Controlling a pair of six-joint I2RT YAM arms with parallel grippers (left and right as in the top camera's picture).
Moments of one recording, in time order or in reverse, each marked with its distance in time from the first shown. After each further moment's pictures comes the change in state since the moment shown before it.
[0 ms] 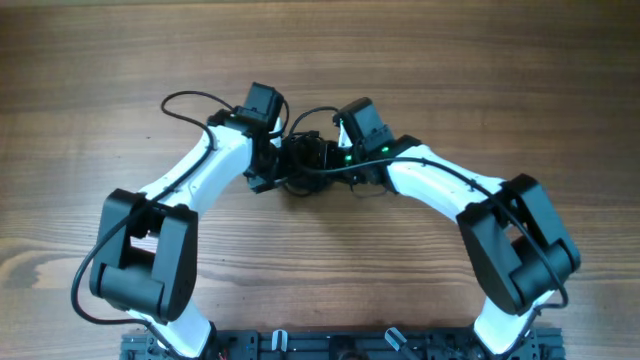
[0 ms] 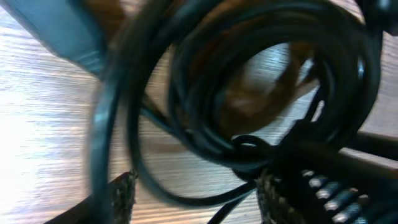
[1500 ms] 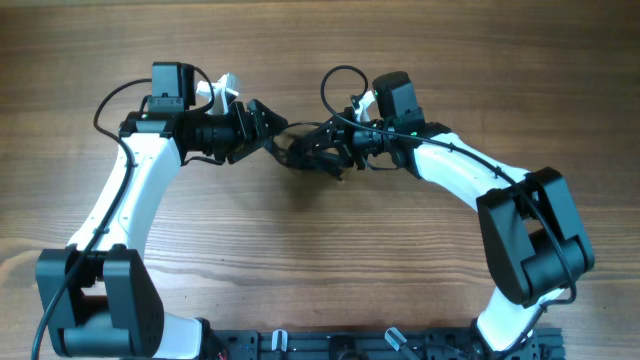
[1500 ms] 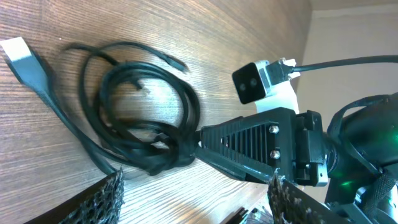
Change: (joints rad) left arm 0.311 -0.192 -0.007 0.101 0.518 0.106; right arm -0.153 -0.006 0.000 0.233 -0.497 0.510
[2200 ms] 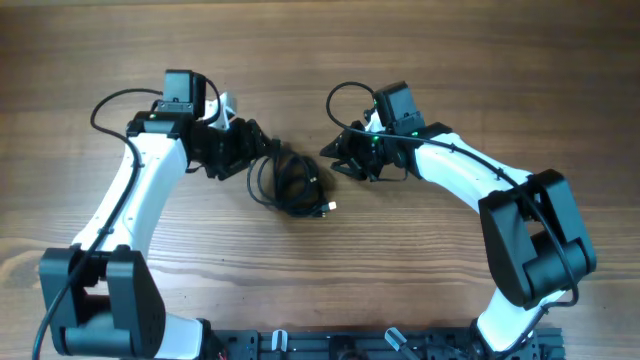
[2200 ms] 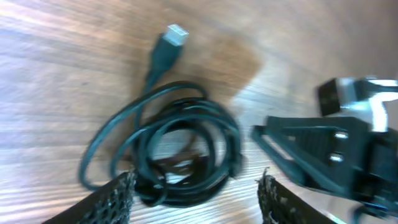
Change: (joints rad) left arm -0.038 0.000 0.000 -0.166 -0.294 0.003; right arm 0.000 -0.010 0.000 -0.253 0.200 -0.121
